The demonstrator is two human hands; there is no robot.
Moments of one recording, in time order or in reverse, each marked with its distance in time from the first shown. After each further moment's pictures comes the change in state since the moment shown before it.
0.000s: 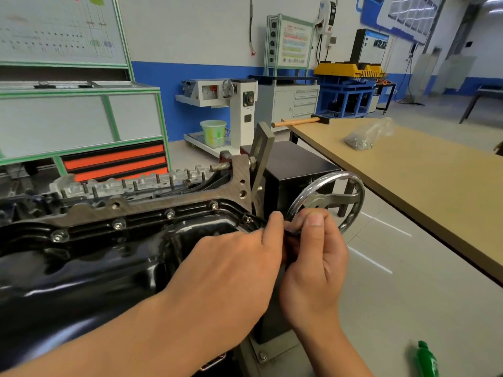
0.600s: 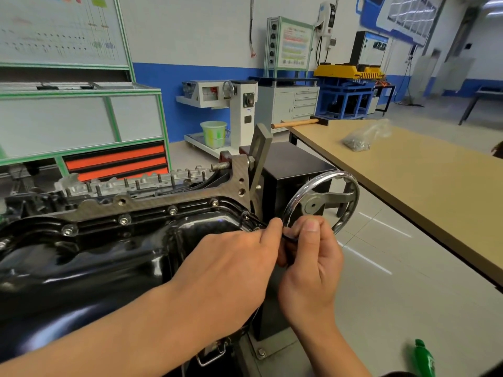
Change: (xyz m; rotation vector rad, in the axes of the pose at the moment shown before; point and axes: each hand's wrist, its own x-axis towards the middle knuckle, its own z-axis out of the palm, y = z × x) left_hand -0.001 -0.005 0.006 -0.028 0.049 0.092; right_hand -0.008 0.005 -0.007 -0.021 0.002 0.059
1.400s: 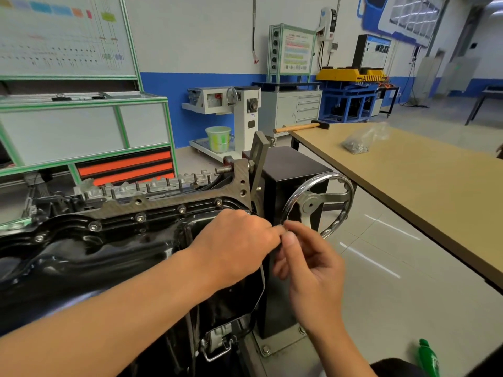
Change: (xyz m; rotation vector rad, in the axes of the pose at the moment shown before) left_hand 0.012 -0.014 -0.010 -0.005 0.222 0.380; right_hand -0.017 -0.007 -0.029 0.057 -0.104 0.096
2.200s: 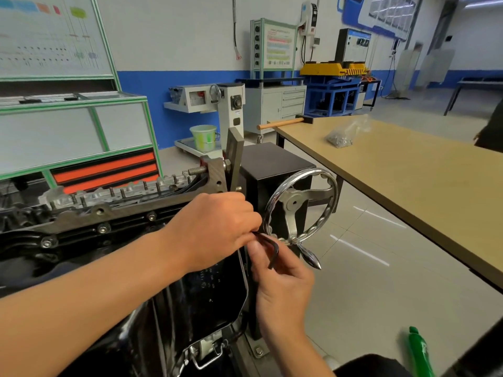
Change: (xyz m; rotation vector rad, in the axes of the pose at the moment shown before) left_hand 0.017 -0.026 0.005 -0.090 -0.070 0.043; right_hand -0.005 0.036 0.012 0.145 0.200 0.151
